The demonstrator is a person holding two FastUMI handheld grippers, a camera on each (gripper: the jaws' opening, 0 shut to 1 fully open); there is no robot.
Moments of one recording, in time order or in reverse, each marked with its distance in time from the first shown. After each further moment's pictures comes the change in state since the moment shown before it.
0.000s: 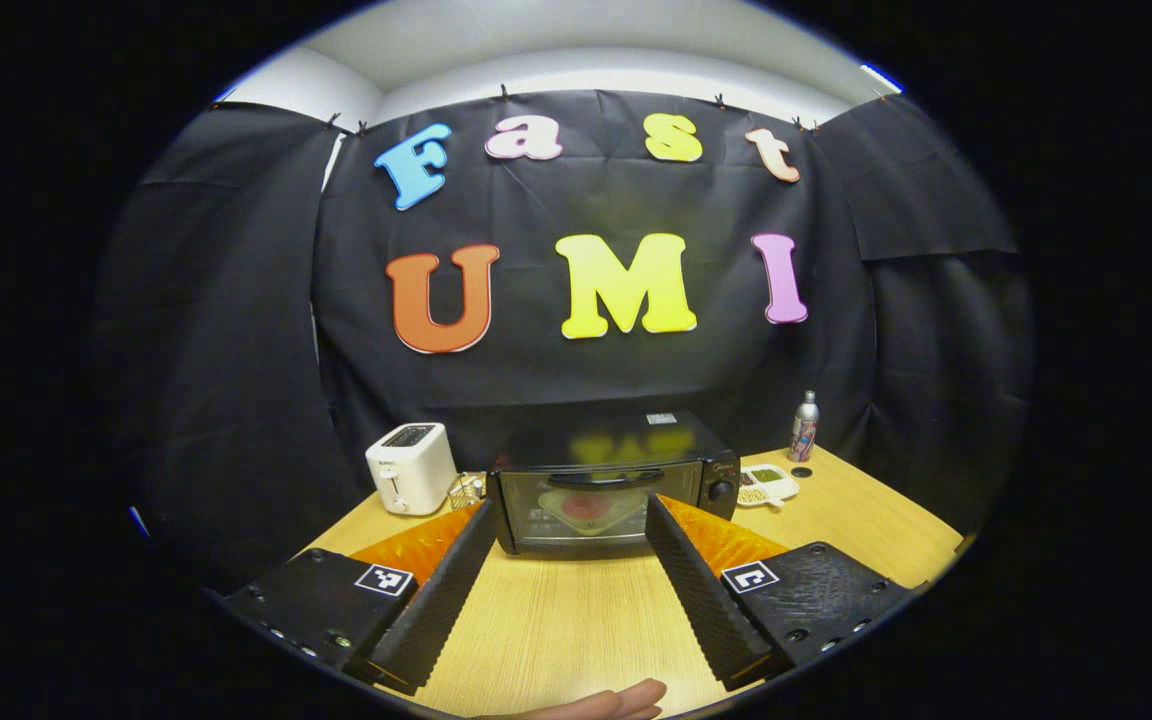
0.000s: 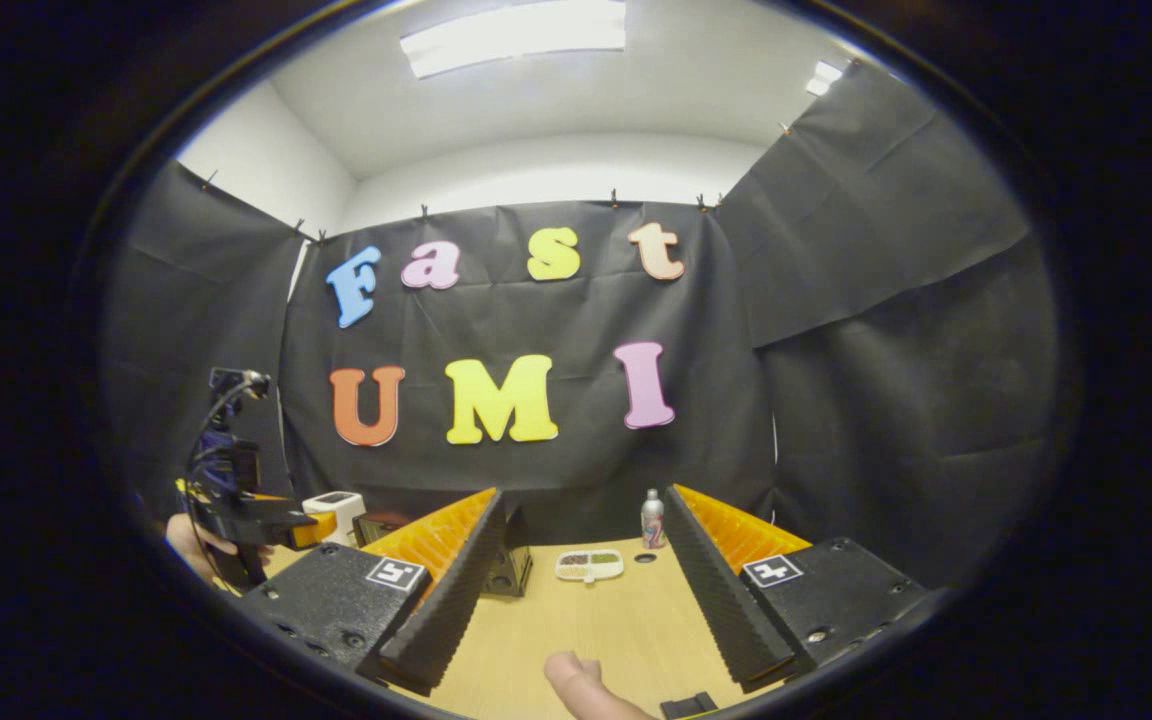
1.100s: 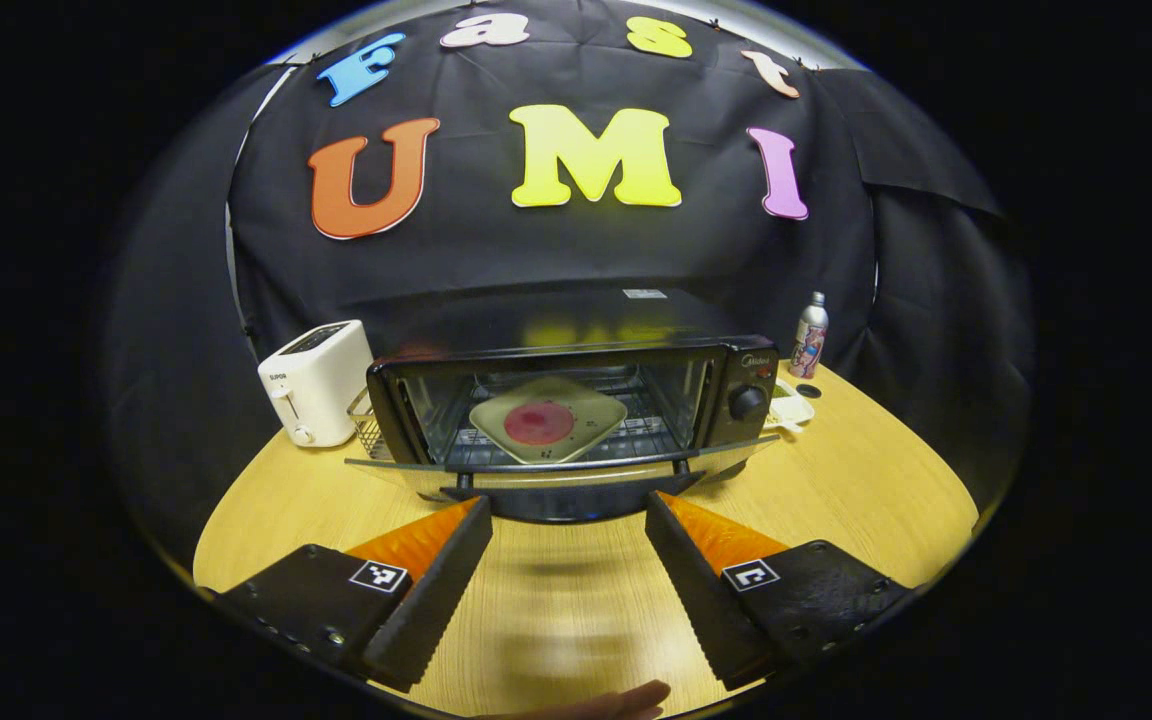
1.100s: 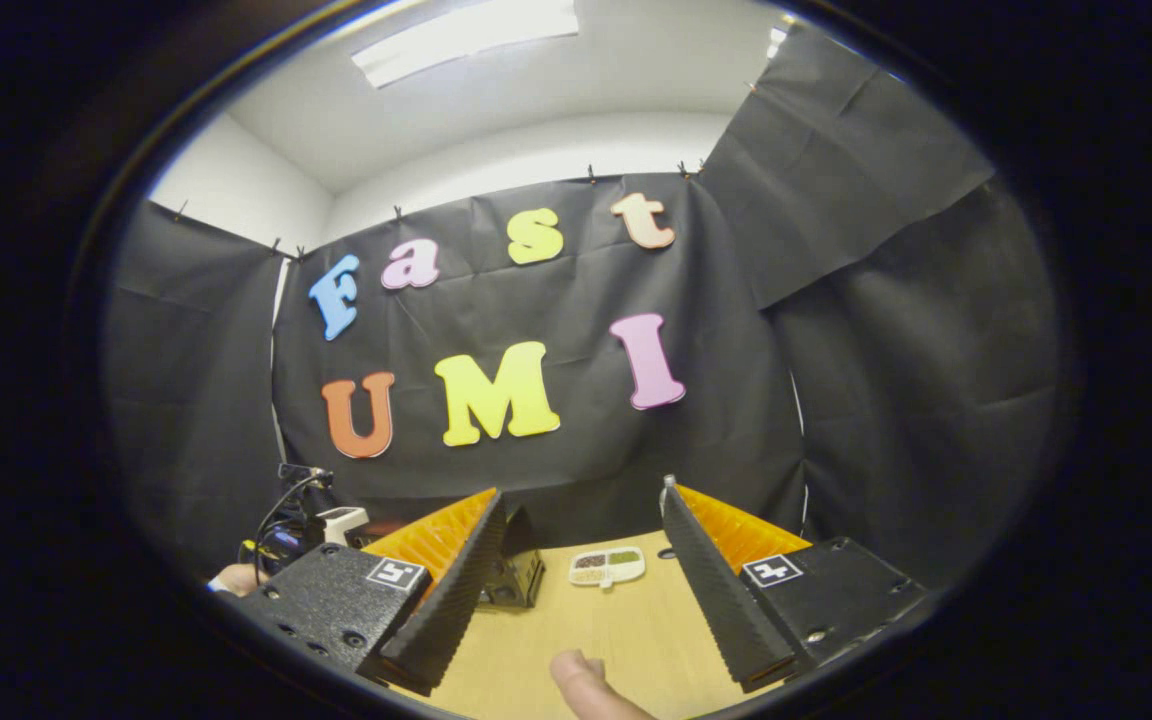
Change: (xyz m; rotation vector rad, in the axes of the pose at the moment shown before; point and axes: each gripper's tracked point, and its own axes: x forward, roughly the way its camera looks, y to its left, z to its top) left arm 0.142 -0.041 -0.123 0.013 0.297 -0.126; right arm 0.077 -0.030 -0.037 0.118 0.008 0.035
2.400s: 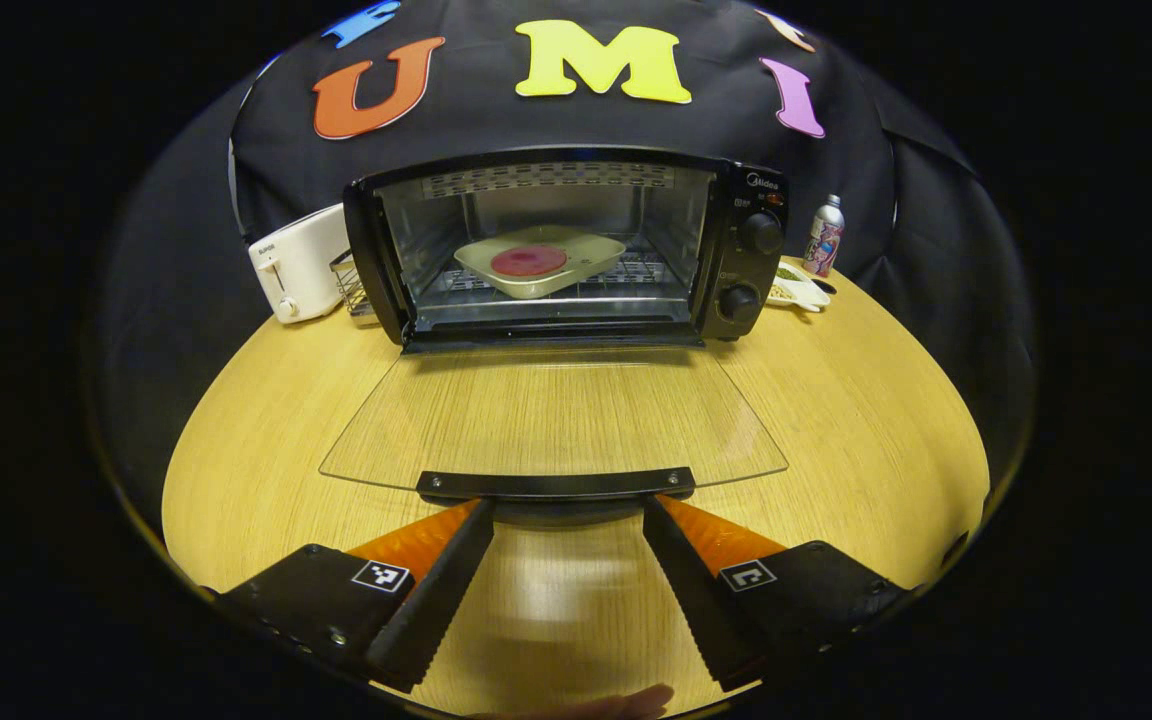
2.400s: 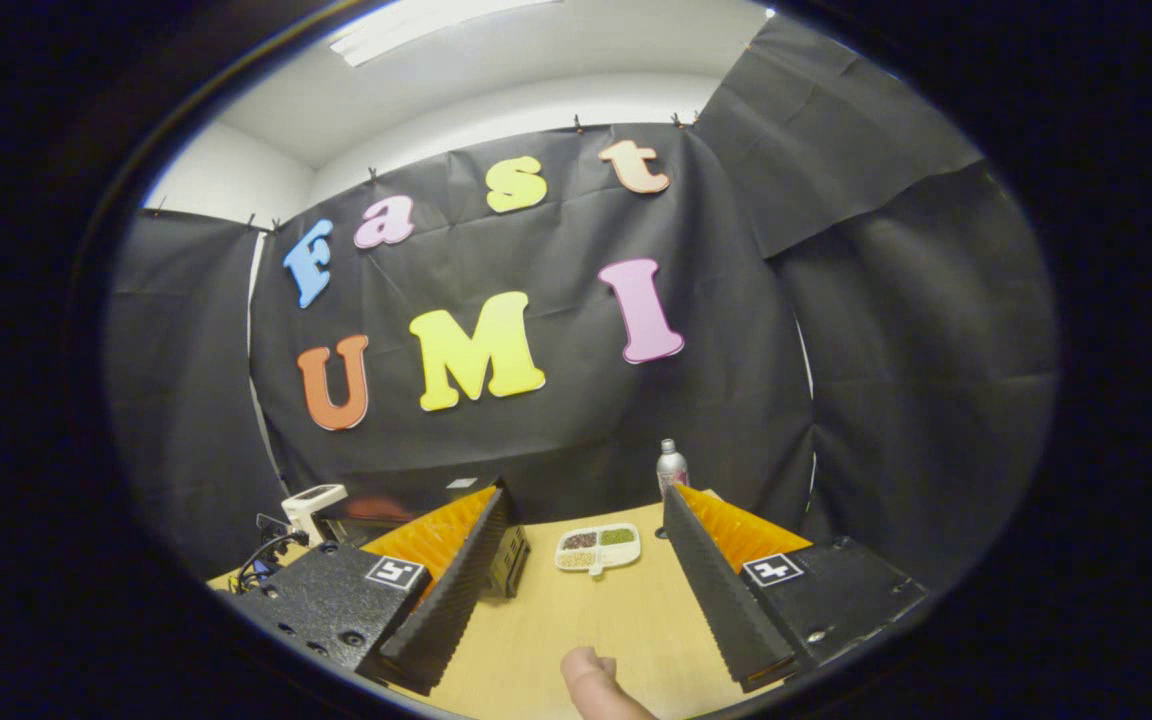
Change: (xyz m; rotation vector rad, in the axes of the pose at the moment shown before) left arm -0.021 -0.026 -0.132 -0.042 0.323 0.018; right arm 0.085 -0.030 -0.042 0.043 0.116 -0.014
